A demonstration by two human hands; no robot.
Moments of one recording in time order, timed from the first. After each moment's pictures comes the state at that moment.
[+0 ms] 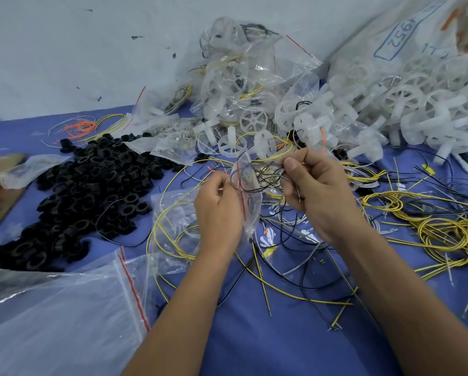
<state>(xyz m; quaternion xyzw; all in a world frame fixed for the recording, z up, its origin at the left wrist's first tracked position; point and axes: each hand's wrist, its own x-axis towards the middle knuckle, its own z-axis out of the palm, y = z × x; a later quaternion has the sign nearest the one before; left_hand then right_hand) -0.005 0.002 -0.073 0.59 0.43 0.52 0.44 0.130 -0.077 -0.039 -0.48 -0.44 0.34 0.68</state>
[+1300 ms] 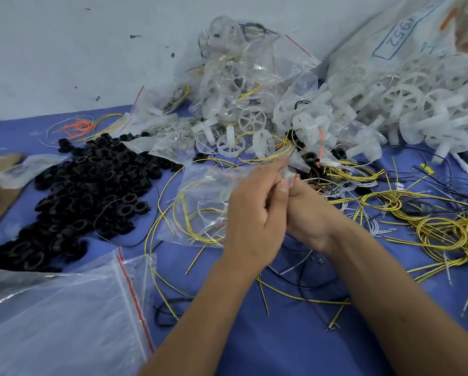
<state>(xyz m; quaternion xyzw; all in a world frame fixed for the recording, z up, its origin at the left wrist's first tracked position) 0.008 -0.041 -0.055 0.76 0.22 0.52 0.33 0.112 -0.075 -0.046 -0.49 -0.48 0.46 0.56</state>
